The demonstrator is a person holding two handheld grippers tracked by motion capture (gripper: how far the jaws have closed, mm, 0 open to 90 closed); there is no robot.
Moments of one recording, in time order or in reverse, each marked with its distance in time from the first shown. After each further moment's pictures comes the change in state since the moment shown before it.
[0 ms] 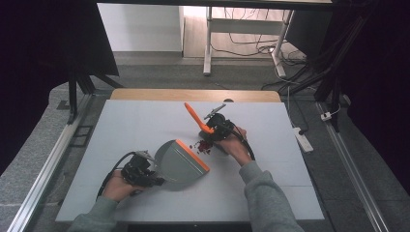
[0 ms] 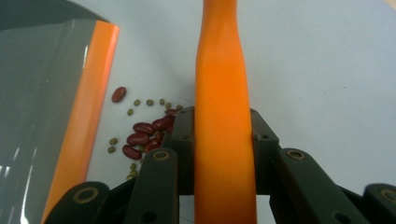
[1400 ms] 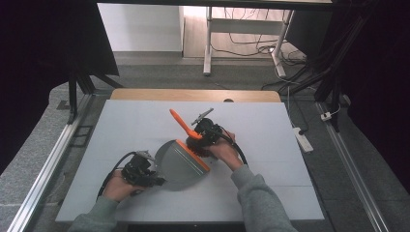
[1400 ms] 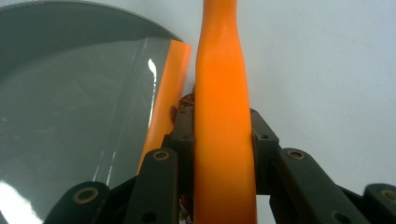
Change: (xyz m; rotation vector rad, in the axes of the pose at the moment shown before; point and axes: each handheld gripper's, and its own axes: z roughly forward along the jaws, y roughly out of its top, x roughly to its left) left arm -0.001 0.001 0.001 0.000 0.000 -0.002; right arm 0.037 0.013 0.006 -0.007 0.093 -0.056
